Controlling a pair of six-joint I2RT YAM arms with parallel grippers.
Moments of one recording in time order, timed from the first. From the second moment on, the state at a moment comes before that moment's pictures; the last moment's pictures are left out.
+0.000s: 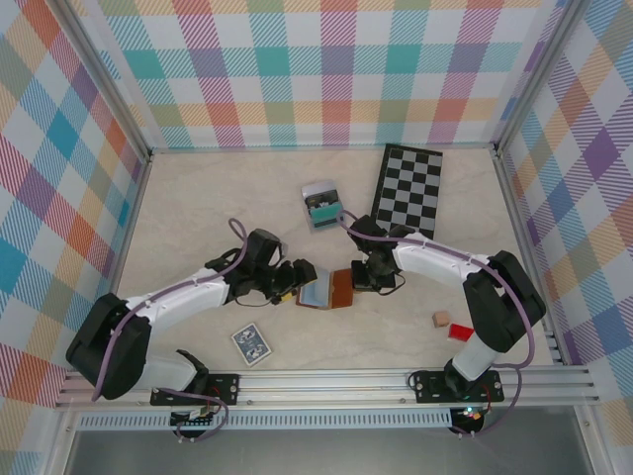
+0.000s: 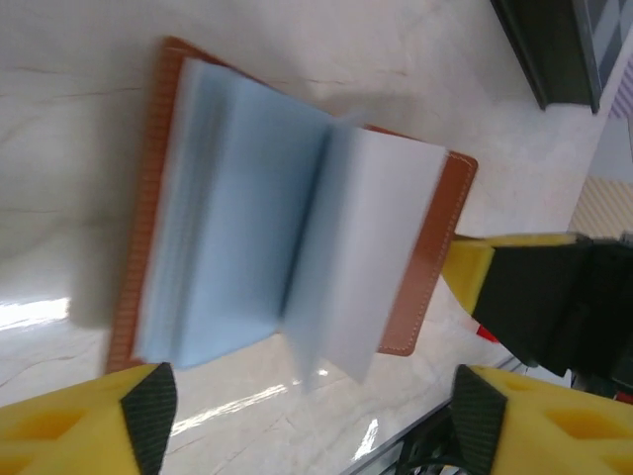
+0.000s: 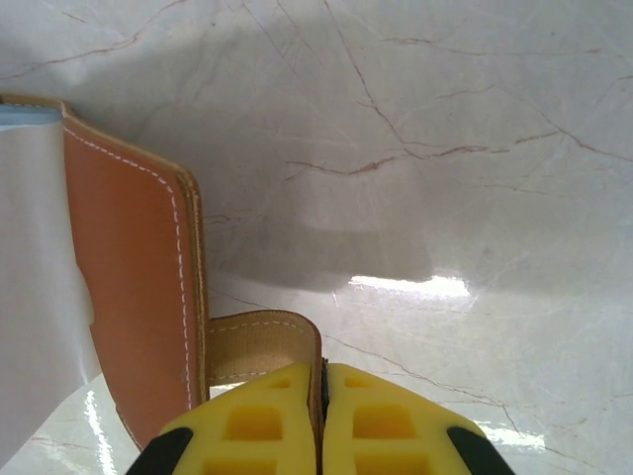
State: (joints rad) left arm -0.64 1.36 0.73 -0.26 0.41 -1.04; right arm 0.68 1.63 1.03 -0.78 -0.12 0.64
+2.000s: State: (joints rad) left arm -0.75 1.68 1.01 -0.51 0.11 -1.02; right arm 0.54 1.66 0.91 -0.67 -0.26 0.53
